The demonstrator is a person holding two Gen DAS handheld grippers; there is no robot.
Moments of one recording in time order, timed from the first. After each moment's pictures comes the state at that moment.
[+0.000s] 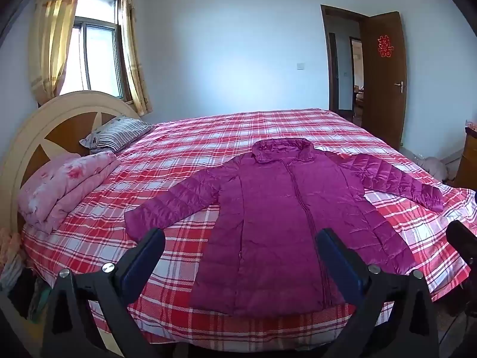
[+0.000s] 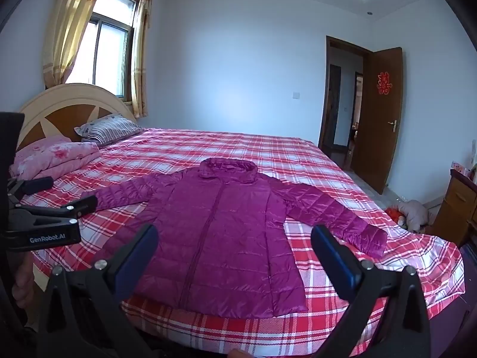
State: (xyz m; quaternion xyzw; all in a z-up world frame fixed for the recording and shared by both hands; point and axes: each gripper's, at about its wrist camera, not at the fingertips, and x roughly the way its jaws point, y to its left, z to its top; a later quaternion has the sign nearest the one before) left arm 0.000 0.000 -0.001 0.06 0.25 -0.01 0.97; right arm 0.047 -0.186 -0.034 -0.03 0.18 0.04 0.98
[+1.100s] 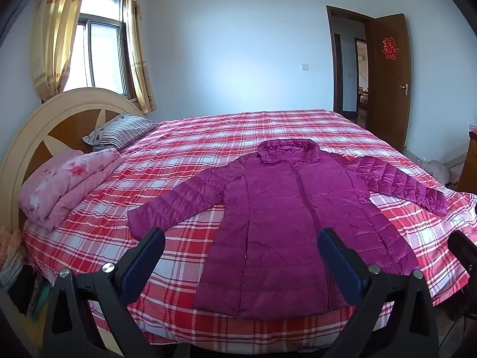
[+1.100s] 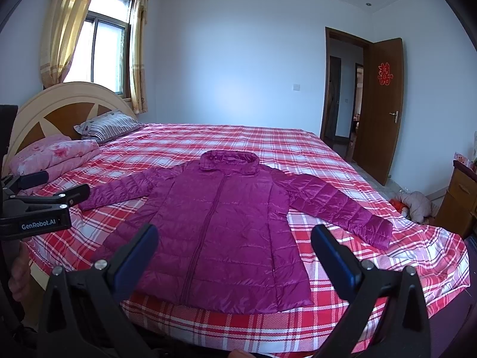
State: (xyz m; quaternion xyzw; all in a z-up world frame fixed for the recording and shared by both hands) left arm 0.004 0.005 -0.002 0.05 0.25 0.00 0.97; right arm 0.055 -0.187 -0.045 -0.02 0.20 0.04 0.98
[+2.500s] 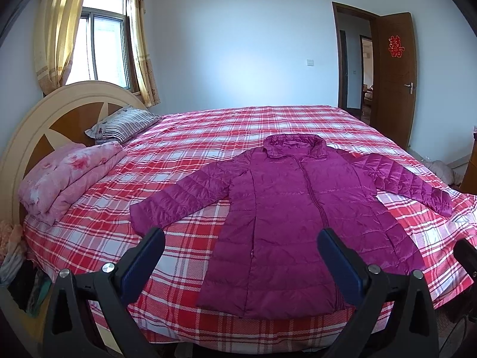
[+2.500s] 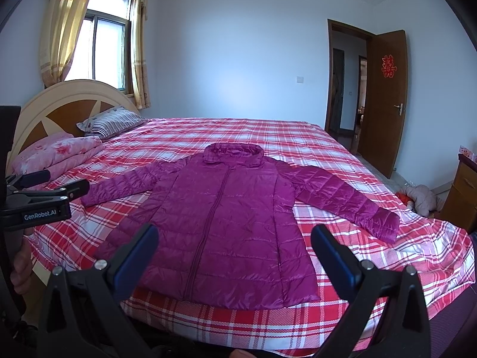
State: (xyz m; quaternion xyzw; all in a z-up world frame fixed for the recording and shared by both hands) left arm 0.016 0.015 -0.009 0.04 0.27 0.01 0.96; right arm 0.059 -0.187 -0.052 -0.01 0.22 0.05 0.97
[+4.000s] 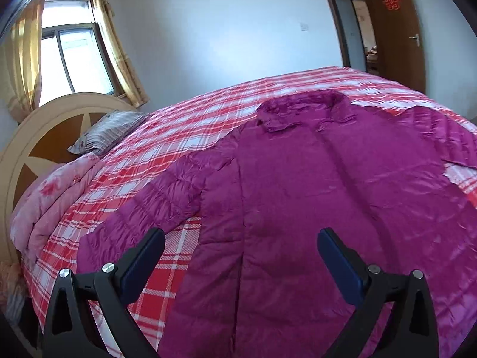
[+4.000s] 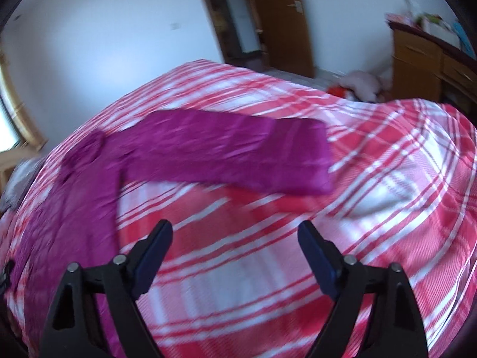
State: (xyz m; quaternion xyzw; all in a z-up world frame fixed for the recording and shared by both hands) left arm 0.219 -0.039 -0.128 0.13 0.31 0.04 0.94; right arm 0.212 -0.472 -0.172 0.21 0.34 -0.17 0.90
